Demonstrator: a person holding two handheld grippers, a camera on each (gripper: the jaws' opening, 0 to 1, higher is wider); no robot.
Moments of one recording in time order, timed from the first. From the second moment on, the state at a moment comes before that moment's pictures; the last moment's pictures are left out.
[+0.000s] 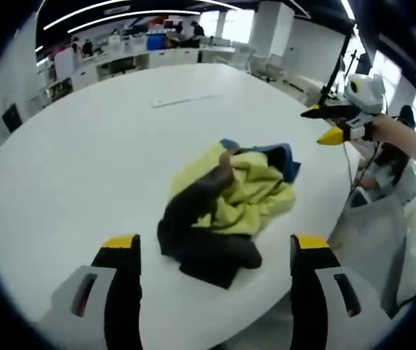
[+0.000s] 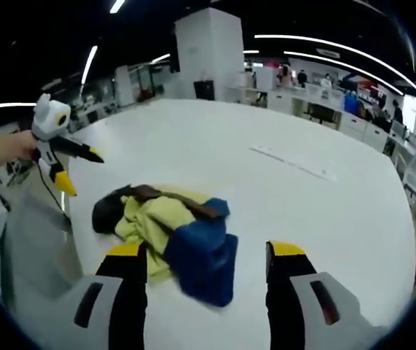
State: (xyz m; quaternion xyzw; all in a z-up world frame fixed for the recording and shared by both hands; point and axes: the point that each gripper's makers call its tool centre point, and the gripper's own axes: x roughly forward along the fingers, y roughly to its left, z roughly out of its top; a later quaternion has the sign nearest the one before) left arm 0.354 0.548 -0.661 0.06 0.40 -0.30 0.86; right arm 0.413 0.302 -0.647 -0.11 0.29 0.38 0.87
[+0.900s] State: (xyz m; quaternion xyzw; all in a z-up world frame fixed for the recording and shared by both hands) left arm 0.366 0.534 -0.681 0.09 0.40 -0.31 0.86; right arm 0.448 0.309 -0.672 -0.14 0.28 0.40 0.86
